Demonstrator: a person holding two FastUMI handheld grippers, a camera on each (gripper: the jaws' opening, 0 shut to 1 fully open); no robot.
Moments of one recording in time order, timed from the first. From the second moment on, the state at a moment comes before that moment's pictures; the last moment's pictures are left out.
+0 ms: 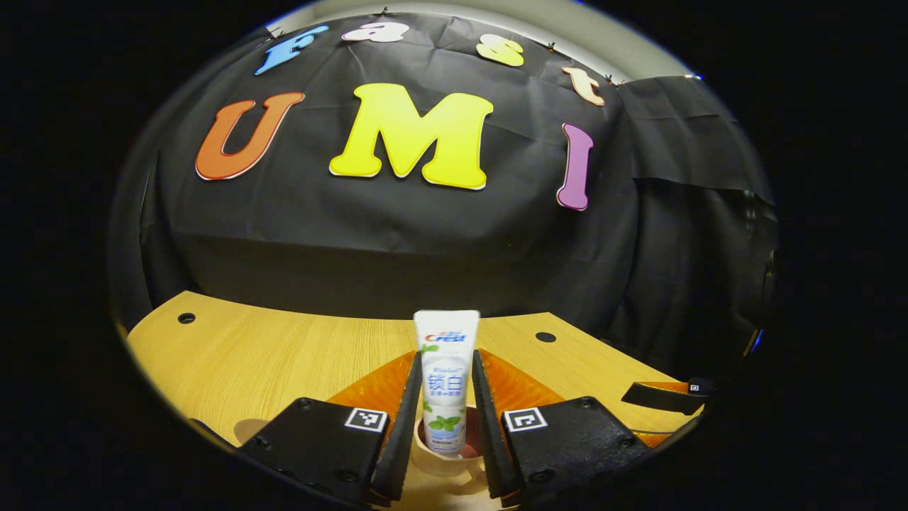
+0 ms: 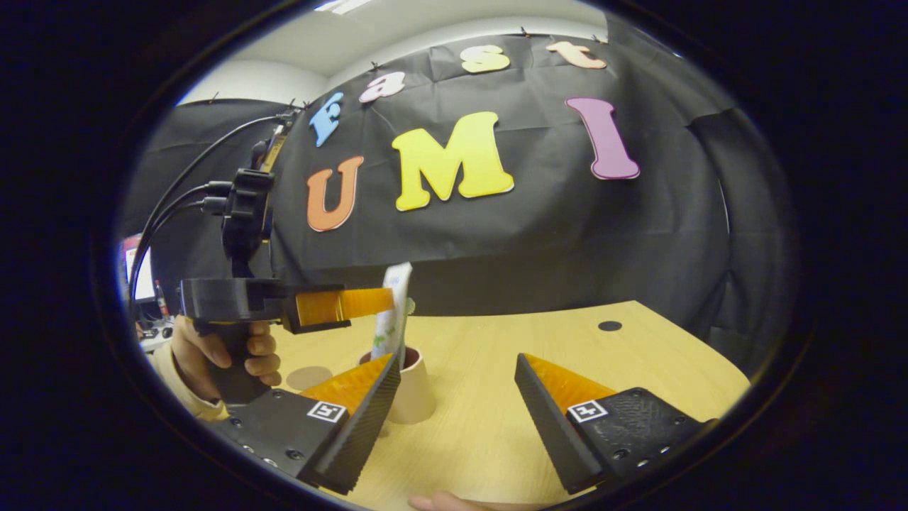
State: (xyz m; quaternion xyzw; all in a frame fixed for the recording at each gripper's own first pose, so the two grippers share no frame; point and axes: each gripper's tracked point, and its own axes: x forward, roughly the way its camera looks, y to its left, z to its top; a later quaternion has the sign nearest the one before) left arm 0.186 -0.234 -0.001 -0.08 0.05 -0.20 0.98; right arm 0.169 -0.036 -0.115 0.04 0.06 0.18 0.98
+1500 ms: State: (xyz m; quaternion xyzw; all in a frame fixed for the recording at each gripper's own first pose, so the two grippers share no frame) left arm 0.072 -0.074 0.010 -0.07 -0.04 -0.10 0.99; right arm 0.166 0.070 -0.128 -0.04 0.18 0.15 0.97
